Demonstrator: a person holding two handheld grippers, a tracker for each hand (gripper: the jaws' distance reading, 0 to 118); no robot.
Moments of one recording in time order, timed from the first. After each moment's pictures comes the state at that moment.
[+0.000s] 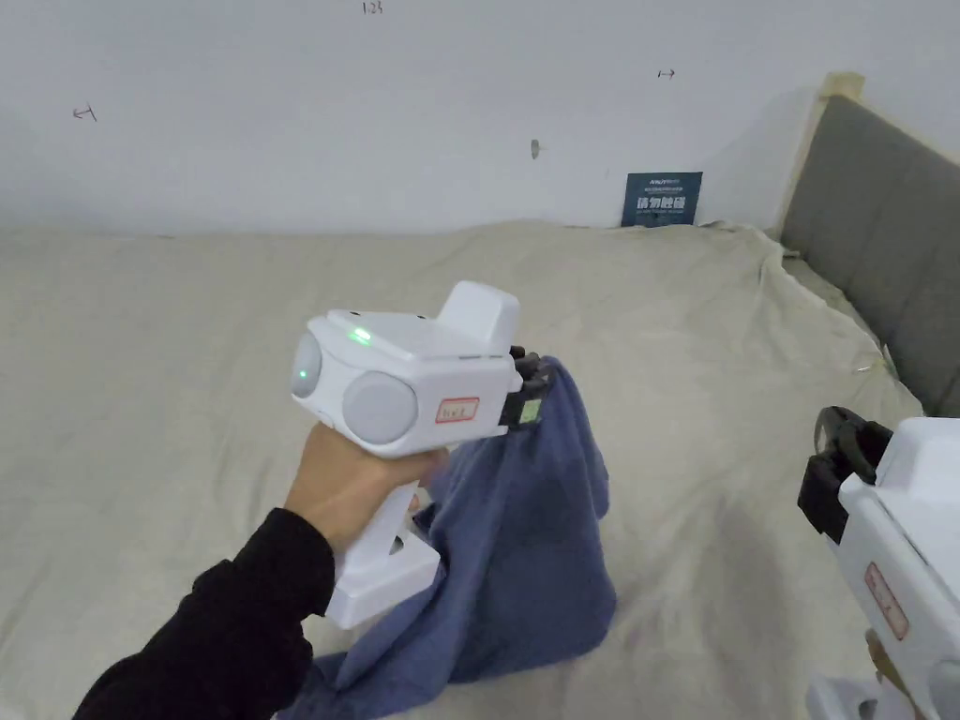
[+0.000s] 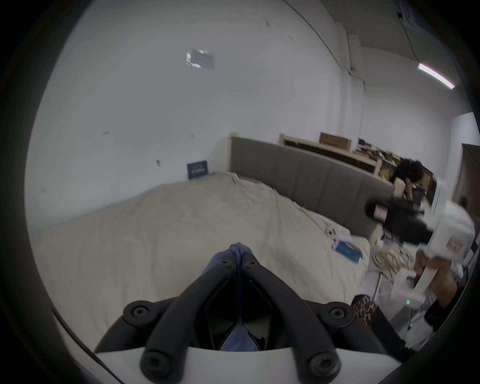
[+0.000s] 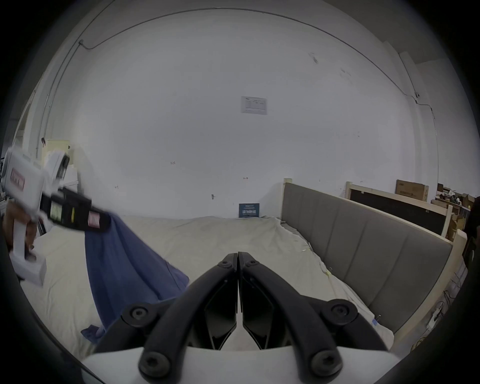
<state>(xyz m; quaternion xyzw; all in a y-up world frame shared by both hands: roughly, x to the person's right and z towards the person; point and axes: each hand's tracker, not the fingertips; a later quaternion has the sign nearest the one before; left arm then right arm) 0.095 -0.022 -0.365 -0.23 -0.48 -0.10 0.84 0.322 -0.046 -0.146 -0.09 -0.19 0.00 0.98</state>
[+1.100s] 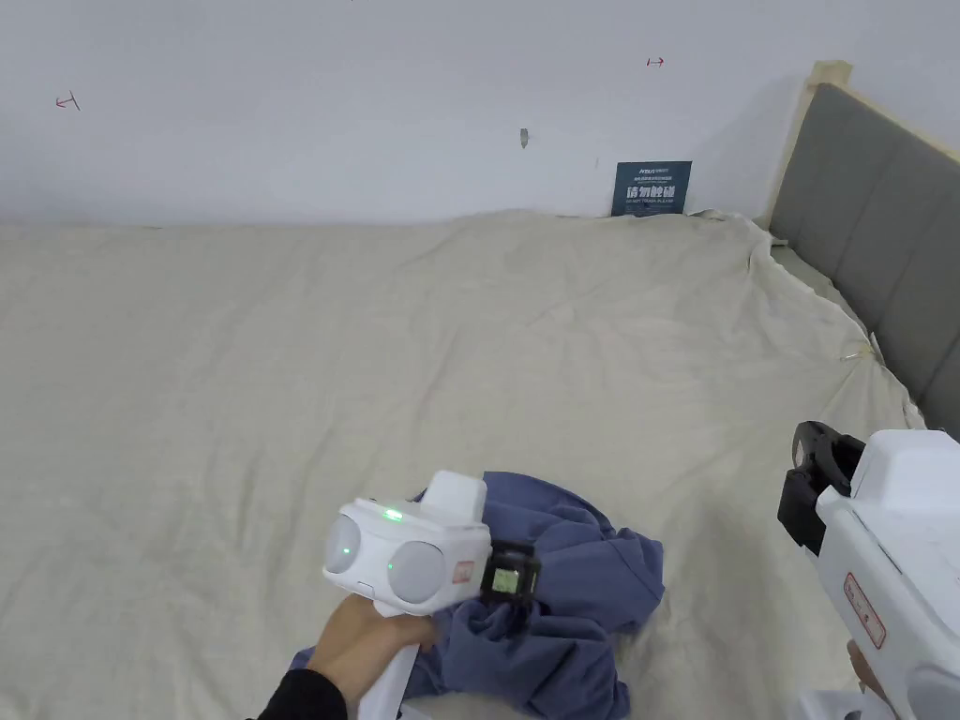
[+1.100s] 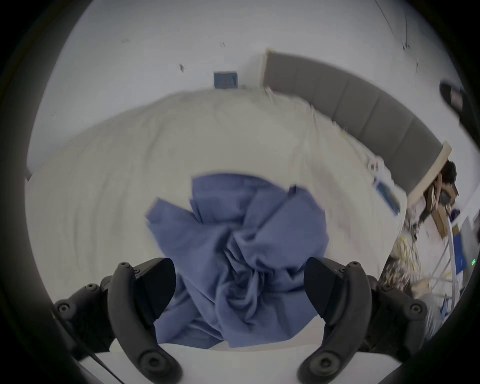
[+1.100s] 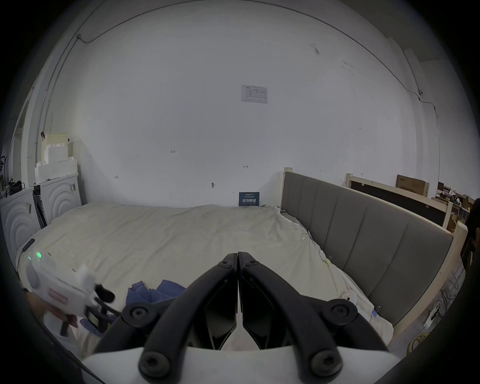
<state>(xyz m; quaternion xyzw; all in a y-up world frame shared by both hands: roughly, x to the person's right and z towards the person) 0.072 -0.155 -0.345 -0.38 -0.34 -0.08 0.86 0.313 -0.055 -0.142 -0.12 -0.18 0.00 0.98</state>
